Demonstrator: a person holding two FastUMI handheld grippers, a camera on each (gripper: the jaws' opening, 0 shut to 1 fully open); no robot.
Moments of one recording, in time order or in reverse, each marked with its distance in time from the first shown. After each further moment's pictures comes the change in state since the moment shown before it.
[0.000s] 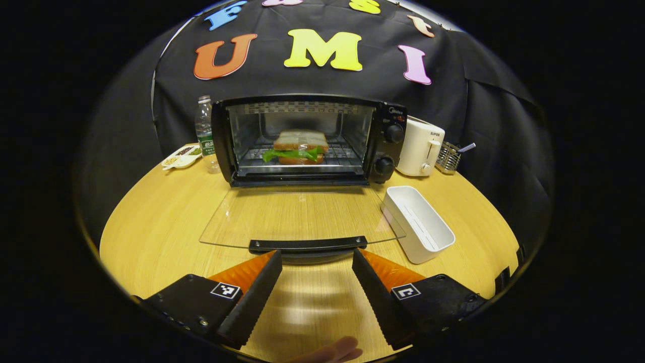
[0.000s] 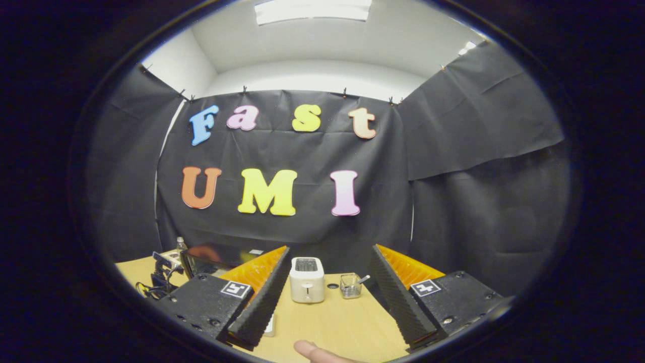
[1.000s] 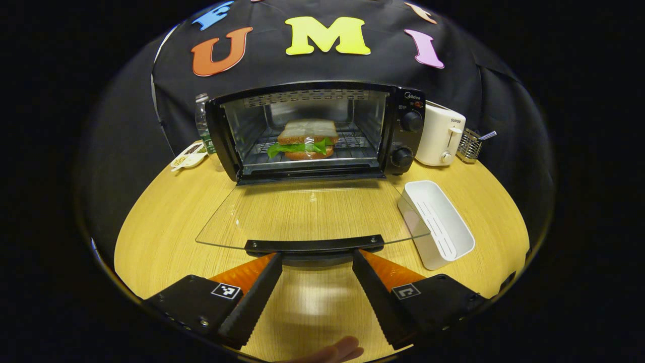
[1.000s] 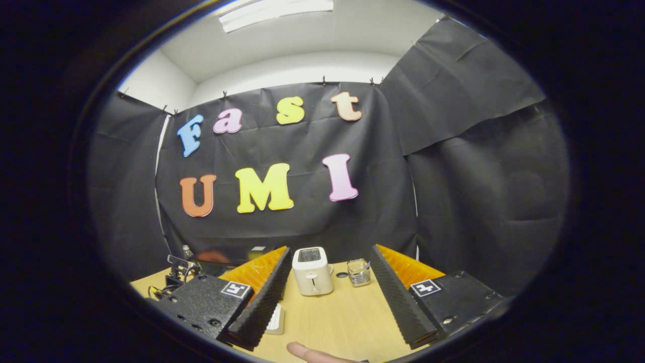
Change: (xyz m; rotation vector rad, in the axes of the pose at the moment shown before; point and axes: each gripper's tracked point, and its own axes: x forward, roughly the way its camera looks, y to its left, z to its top) left arm 0.008 0.009 0.017 0.020 0.078 0.100; right arm 0.020 -0.031 -0.052 0.171 0.057 0.032
